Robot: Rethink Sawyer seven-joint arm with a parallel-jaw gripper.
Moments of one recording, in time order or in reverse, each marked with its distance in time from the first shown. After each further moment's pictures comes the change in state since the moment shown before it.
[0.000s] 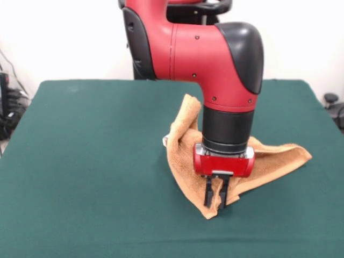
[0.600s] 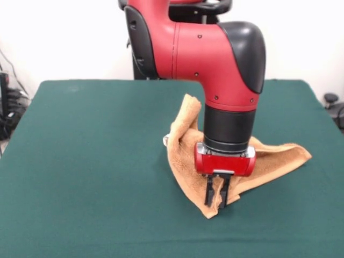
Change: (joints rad) arm 0.015 0.000 -0.015 0.000 0.005 0.003 0.000
